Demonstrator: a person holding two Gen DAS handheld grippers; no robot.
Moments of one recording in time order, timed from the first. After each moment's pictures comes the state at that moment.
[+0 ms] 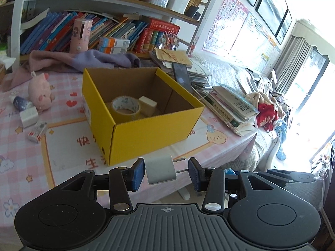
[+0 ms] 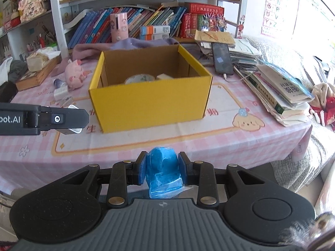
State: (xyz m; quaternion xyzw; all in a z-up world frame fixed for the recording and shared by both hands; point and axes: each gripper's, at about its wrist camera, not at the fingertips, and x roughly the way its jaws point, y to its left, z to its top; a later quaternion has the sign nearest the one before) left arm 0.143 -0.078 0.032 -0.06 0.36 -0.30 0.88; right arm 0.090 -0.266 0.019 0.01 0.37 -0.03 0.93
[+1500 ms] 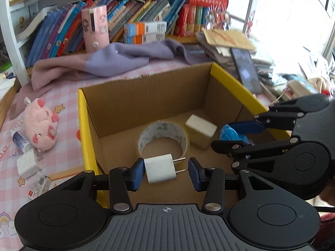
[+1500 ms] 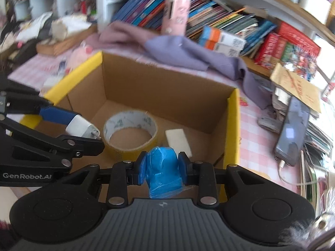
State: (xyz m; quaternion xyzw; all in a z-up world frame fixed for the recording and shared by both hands) left arm 0.313 -0.180 -0.012 0.05 0.42 -0.15 0.89; right arm 0.357 -0.318 -0.015 -0.16 0.40 0.21 0.88
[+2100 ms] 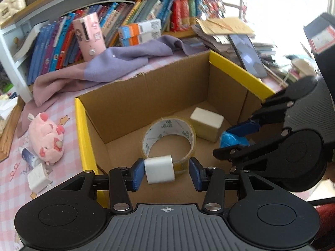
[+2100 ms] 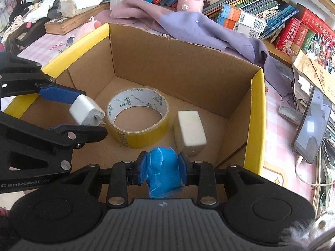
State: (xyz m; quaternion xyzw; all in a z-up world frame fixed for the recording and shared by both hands) left arm 0.312 -0.192 -0.019 0.11 0.41 -0.14 0.89; right arm 0.372 -0.317 -0.034 -0.16 0.44 0.23 0.85
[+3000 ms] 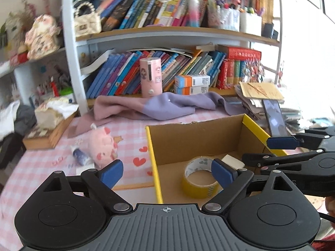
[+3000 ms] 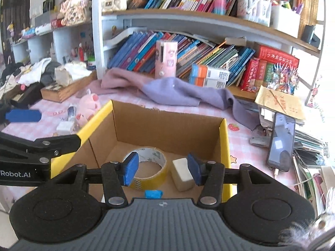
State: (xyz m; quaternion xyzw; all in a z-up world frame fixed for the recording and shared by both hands) left arm 0.239 -0.144 0.038 0.02 0.29 -0.03 0.96; right arm 0.299 -0.325 0.033 -0.07 0.29 0.18 0.94
